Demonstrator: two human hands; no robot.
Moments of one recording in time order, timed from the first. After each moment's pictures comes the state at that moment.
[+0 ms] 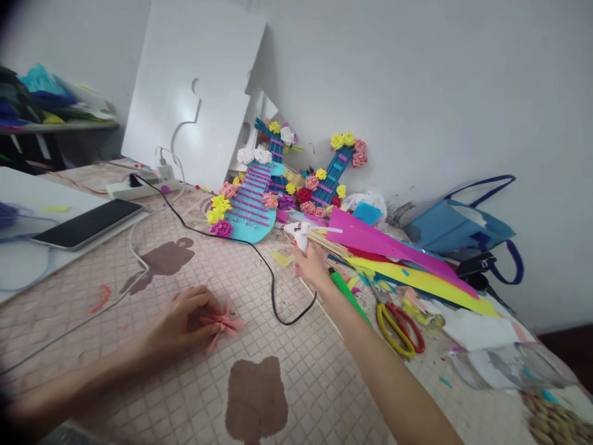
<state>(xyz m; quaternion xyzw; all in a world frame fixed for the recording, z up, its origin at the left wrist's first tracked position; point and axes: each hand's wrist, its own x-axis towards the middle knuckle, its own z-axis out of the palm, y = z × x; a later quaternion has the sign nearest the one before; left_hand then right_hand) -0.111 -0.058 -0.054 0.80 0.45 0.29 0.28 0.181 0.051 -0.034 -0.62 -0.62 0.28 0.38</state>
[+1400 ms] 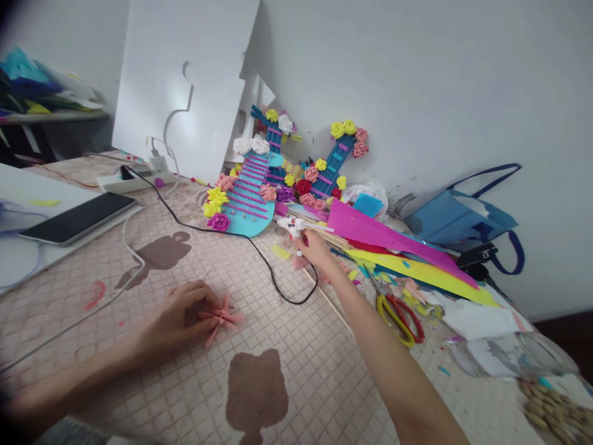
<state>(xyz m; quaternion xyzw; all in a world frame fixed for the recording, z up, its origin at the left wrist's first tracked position) -0.111 -0.059 -0.054 0.80 0.46 0.28 0.27 0.213 0.087 -0.039 -0.59 -0.77 0.04 0.22</state>
